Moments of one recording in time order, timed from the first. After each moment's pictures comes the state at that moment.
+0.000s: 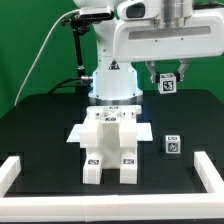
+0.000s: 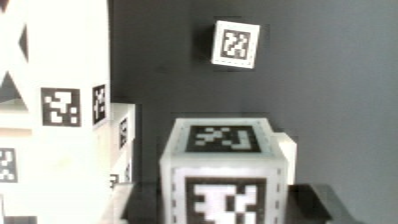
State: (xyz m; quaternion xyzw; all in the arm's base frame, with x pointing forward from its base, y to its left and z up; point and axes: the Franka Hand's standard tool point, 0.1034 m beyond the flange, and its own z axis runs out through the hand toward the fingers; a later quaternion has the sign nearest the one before) arm 0.485 0.094 0.159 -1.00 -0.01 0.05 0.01
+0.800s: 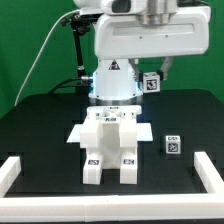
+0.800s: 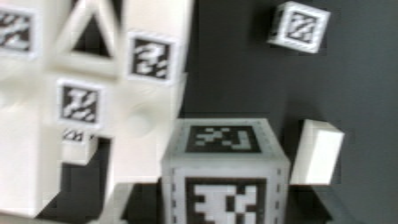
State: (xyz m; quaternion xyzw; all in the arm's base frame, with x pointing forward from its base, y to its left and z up) arm 0.507 0.040 0.170 -0.99 -0.10 0.02 -0.01
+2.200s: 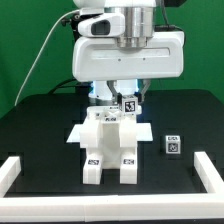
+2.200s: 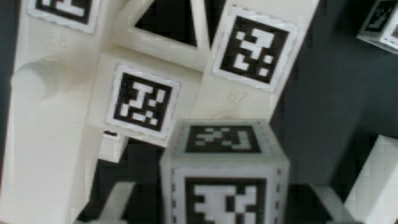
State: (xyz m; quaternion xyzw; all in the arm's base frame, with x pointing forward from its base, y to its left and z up) arm 0.511 0.015 0.132 -0.99 -0.13 -0.01 -0.03
